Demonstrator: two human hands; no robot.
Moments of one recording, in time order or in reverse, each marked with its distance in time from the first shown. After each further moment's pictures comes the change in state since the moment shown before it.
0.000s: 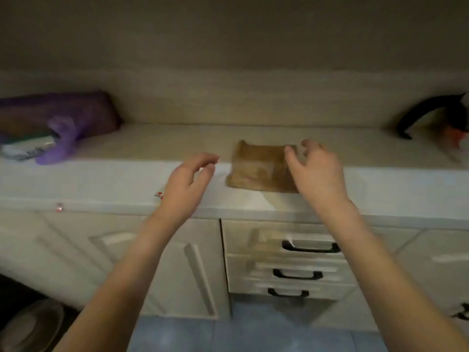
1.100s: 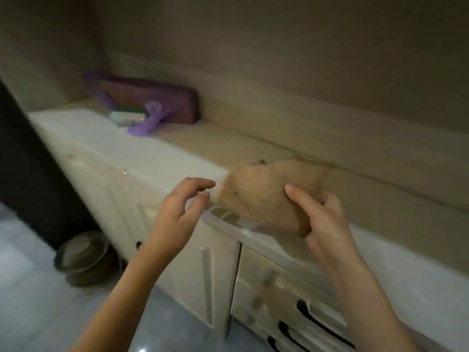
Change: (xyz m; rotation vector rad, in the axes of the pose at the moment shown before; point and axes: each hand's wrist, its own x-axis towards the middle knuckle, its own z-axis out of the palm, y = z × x) left_hand -0.070 0.005 -0.018 0.056 0.434 -0.230; right_hand 0.002 -0.041 0.026 1.257 -0.691 0.263
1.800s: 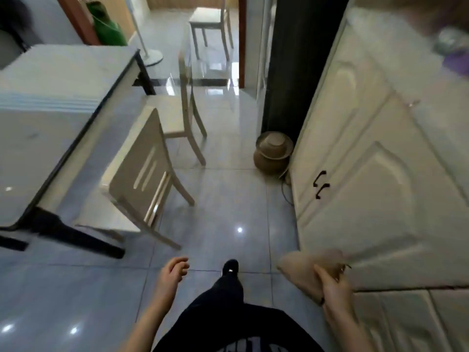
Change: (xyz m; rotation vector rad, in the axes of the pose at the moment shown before) left_hand -0.497 -0.101 -0.062 -0.156 1.017 -1.295; right_hand -0.120 0.322 0.042 -0.677 -0.457 0.573
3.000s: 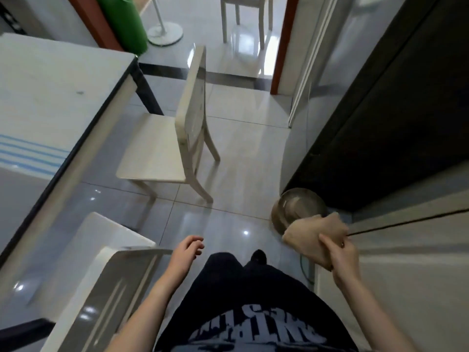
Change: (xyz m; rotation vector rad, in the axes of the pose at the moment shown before) left_hand 0.512 0.324 0.072 -0.019 0.003 -0.127; right_hand 0.407 -0.387 0.391 -0.155 -0.236 -0.076
